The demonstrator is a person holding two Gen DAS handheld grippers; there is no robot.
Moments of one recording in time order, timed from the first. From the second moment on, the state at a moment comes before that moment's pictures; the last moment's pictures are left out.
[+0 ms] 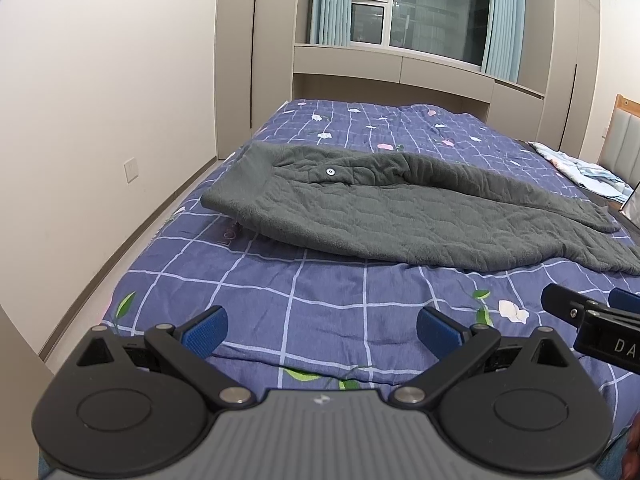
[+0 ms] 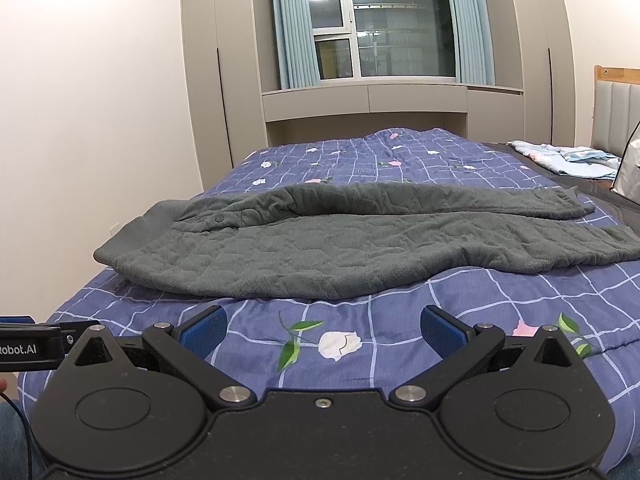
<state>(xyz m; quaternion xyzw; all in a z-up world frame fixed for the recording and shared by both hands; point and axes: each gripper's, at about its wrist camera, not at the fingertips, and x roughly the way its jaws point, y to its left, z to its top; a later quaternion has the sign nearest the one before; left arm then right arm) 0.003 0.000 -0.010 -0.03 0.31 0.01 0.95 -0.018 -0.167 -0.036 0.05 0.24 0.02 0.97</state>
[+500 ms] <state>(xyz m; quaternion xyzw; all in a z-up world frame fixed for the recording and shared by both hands) 0.013 0.001 -0.011 -0.03 0.33 0.01 0.94 -0.012 -0.165 -0.034 0.04 0.25 0.02 0.97</state>
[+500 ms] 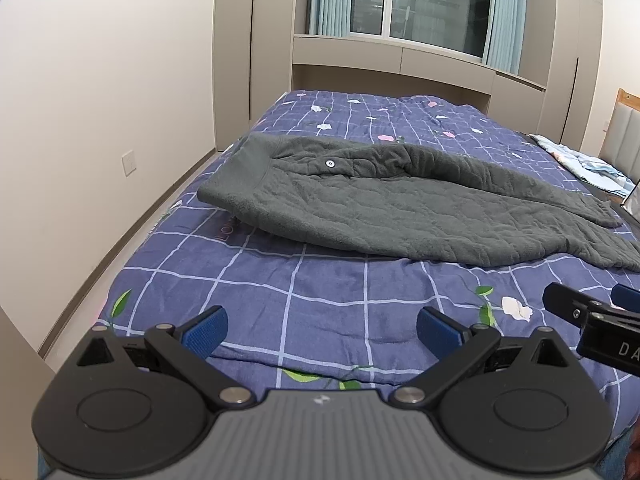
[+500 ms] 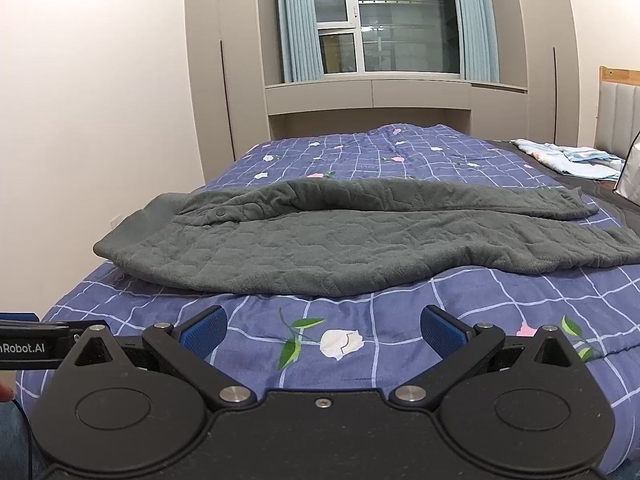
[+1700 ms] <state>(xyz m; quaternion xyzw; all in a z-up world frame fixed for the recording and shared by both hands) 0.229 0.017 0.058 0.00 0.38 0.02 0.93 0.189 -0.214 0.029 0.01 0.36 0.09 0.93</state>
